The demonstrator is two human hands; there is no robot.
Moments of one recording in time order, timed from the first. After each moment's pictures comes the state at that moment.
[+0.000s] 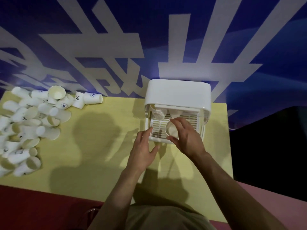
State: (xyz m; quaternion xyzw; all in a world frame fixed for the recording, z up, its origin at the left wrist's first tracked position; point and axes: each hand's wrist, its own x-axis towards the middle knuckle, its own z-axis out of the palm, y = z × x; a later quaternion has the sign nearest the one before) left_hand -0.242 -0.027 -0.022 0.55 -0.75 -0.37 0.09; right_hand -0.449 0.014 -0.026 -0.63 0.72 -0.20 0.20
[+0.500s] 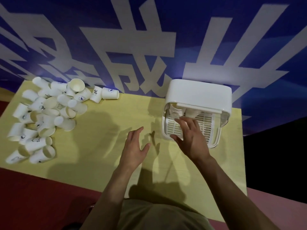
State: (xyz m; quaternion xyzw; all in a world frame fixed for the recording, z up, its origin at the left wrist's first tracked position) left_hand -0.145 -0.047 -0.017 0.60 -0.70 -0.38 0.13; right_hand -0.383 0.001 0.001 -0.63 0.72 -0.23 0.14
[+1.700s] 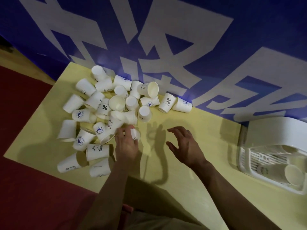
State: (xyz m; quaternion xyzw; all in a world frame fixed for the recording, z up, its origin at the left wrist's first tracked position) left_hand 0.197 -0.261 -0.081 0.70 -0.64 -0.29 0.15; right_hand -0.036 -0.223 -0.035 -0.70 0.67 -0.10 0.25
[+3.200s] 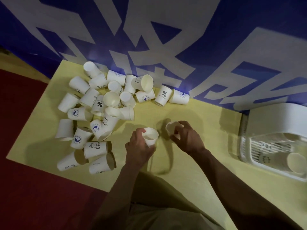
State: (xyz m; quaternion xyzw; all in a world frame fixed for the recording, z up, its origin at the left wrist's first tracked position) left_hand 0.159 -0.232 -0.093 0.66 -0.64 -0.37 0.13; right_hand -0.067 -0.230 -0.074 -0.63 0.72 -0.02 0.29
